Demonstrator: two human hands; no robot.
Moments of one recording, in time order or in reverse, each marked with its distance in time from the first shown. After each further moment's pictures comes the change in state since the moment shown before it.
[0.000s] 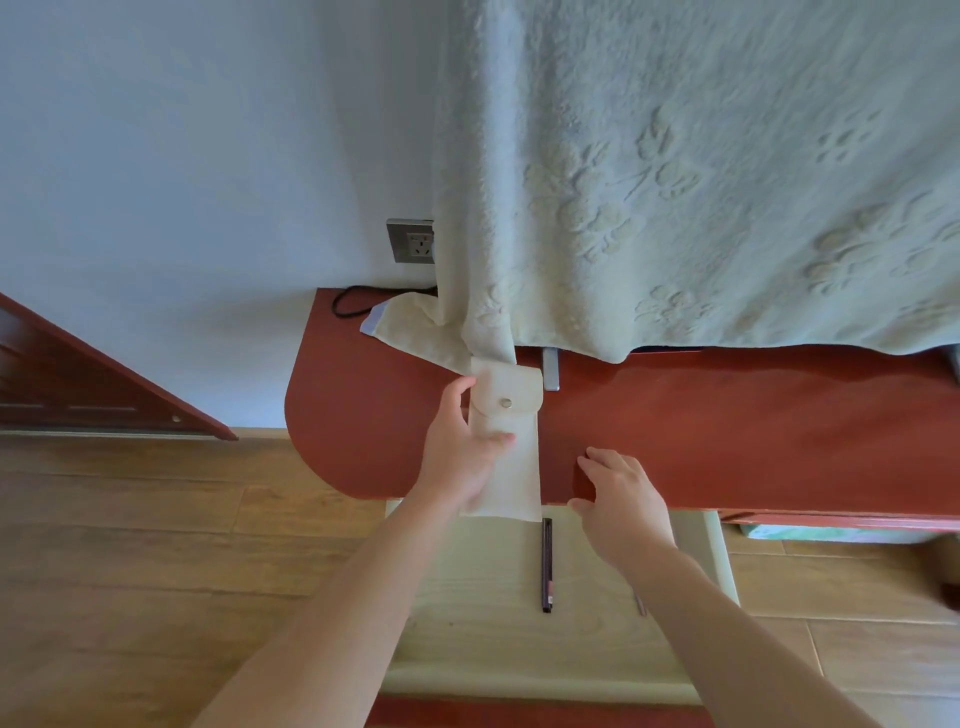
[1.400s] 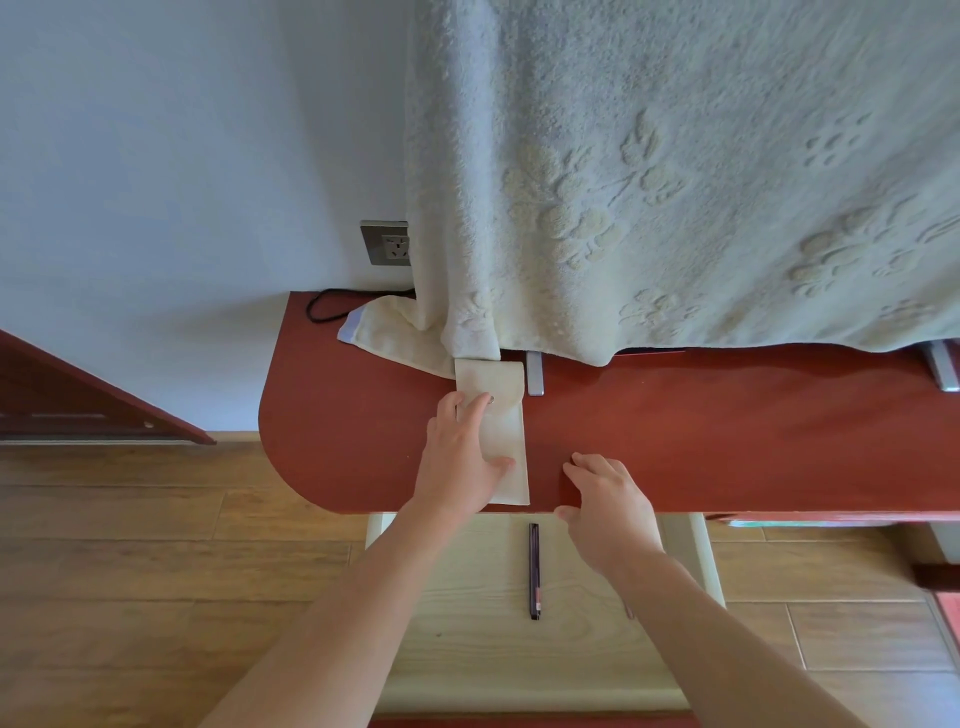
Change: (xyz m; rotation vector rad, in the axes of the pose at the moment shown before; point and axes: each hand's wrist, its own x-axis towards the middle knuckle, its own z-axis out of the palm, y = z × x) left_hand 0.022 -0.028 0.023 0.598 -0.026 0.281; right_hand 0.003 -0.002 -0.006 -0.023 -0.016 -0.020
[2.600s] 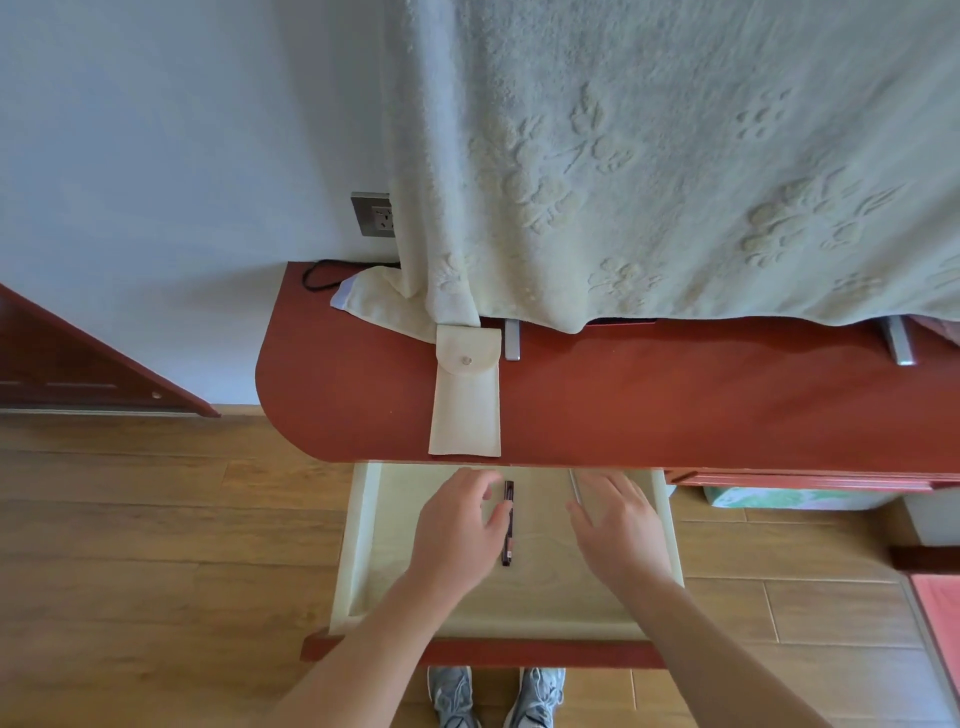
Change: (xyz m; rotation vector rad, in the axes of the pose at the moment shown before) left_hand -0.123 0.022 0.032 -0.064 0.066 0.092; right_hand -0.071 0.053 0.021 0.160 0.201 0.024
